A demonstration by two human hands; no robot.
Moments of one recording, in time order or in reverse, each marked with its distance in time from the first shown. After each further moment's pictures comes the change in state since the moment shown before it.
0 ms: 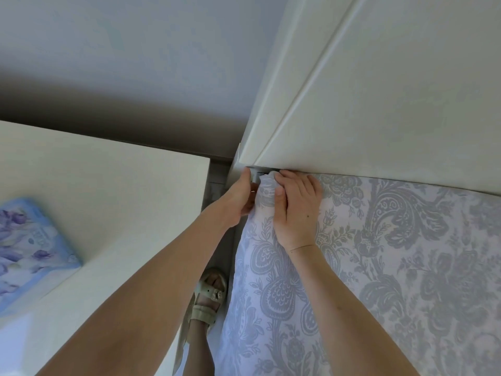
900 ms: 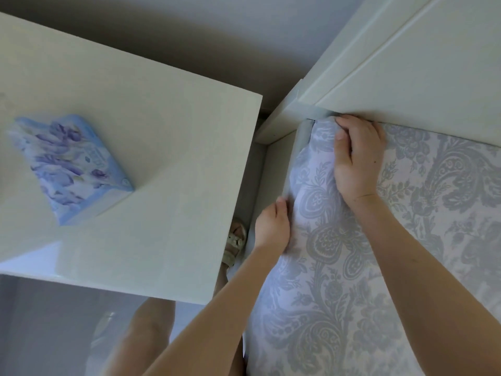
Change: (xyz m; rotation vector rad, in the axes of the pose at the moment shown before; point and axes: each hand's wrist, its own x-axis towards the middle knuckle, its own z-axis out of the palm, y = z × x) left_hand -0.083 -0.133 0.000 0.182 0.310 0.137; right_hand 0.005 0.000 -0.009 0.001 -0.079 -0.042
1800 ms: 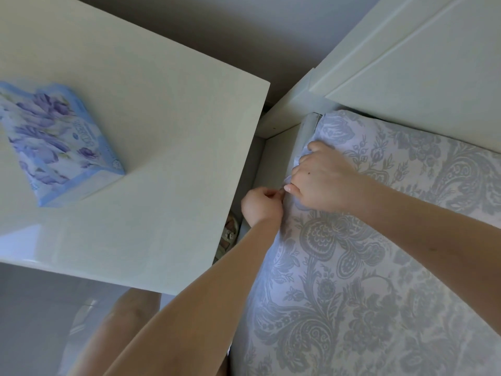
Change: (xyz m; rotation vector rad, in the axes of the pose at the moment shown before) left_hand 0.034 0.000 0.004 0.128 0.267 -0.037; right_hand -0.004 -0.033 0.004 -0.760 -0.961 -0.977
